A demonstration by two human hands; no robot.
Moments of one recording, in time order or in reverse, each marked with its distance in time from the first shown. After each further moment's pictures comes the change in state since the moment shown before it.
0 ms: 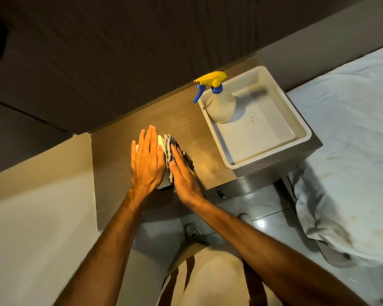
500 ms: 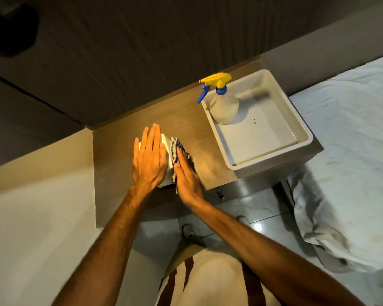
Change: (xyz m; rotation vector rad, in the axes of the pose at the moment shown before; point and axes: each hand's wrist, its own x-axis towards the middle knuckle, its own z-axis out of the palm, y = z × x) left_hand 0.001 0.005 -0.003 0.035 0.000 0.000; right_hand -0.005 0.004 0.000 -0.059 0.050 0.046
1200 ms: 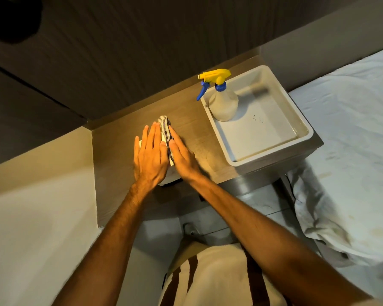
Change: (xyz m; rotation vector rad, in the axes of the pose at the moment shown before) left_hand -0.003 0.001 -0.002 -0.006 -0.006 0.043; right_hand 0.046 -0.021 -0.001 0.059 -0.019 -0.067
